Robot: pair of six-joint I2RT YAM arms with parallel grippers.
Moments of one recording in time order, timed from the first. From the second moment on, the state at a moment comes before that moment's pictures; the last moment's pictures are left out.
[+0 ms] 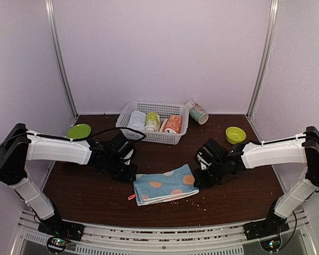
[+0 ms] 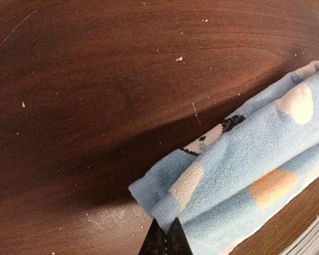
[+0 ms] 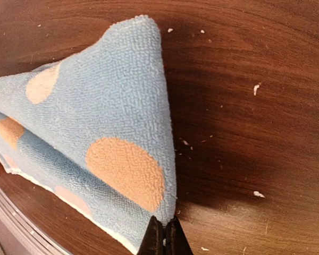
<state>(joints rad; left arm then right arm) -0.86 1.62 0.95 -0.43 0.02 -0.62 0.85 1.54 0.86 -0.44 -0.08 0.70</state>
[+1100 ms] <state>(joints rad) -0.86 1.48 0.98 -0.56 0.05 -0.57 0.94 1.48 0.93 -0.47 -0.02 0.71</state>
